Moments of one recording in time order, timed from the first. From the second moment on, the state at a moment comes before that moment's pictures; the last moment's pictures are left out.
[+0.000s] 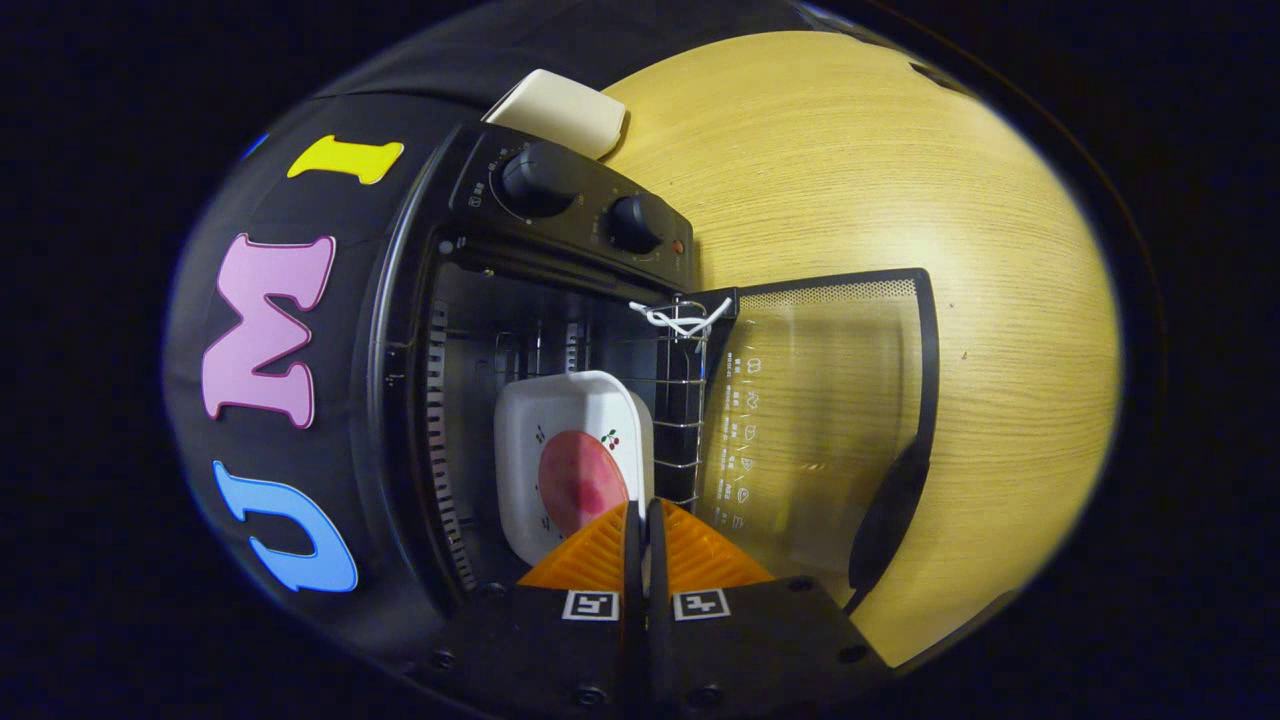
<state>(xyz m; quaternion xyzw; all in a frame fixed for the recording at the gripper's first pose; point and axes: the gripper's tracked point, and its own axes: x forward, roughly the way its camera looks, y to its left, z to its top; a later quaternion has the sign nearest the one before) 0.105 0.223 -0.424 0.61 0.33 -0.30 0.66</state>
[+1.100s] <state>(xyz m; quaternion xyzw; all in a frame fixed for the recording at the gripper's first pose) 0.049 0.265 -0.388 0.48 0.46 -0.08 0.75</state>
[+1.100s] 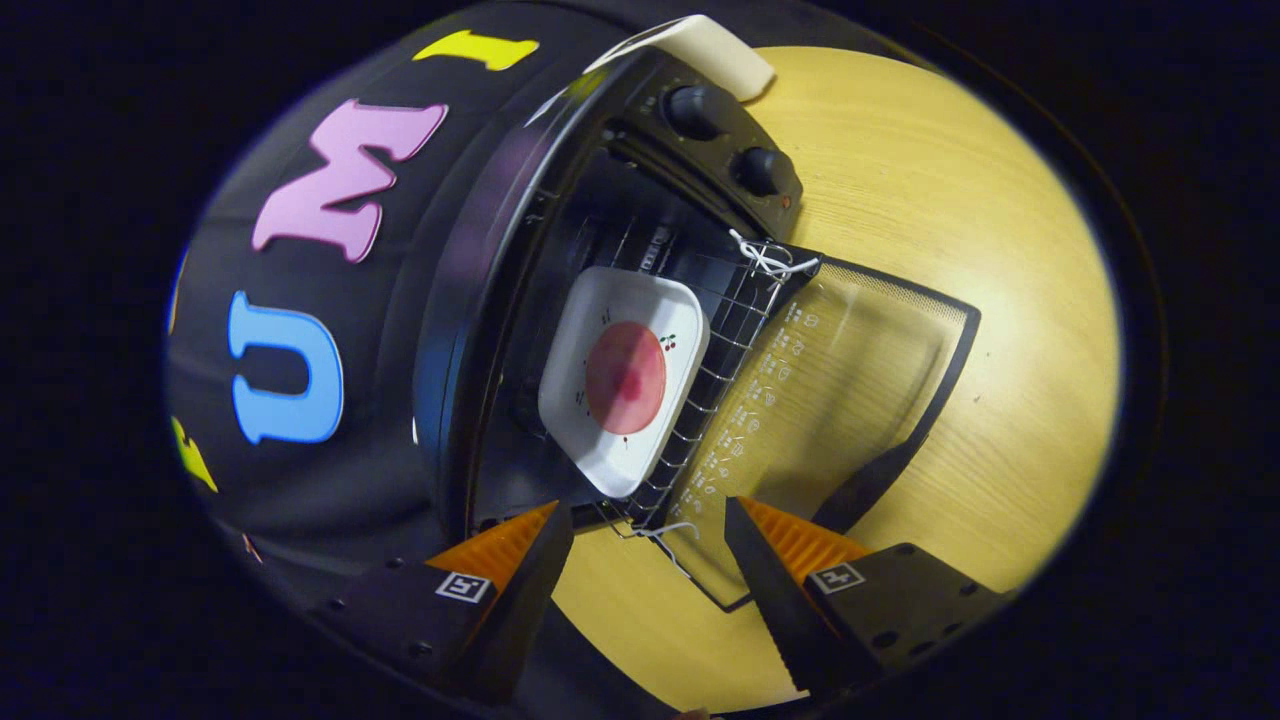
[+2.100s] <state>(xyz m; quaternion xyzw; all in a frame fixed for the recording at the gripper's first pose) -0.048 0.225 -0.457 0.03 0.53 0.09 0.85</state>
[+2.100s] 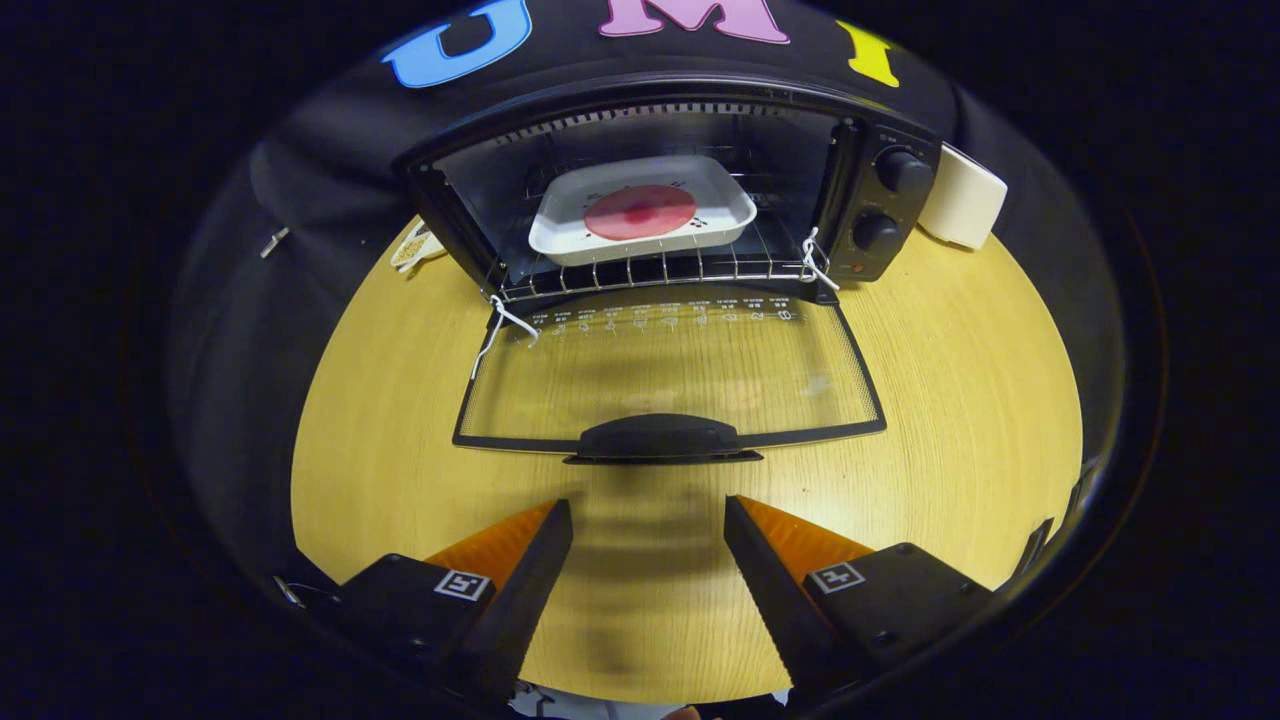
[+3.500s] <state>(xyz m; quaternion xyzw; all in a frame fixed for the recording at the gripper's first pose) -0.016 0.217 -0.389 0.07 0.42 0.07 0.90</state>
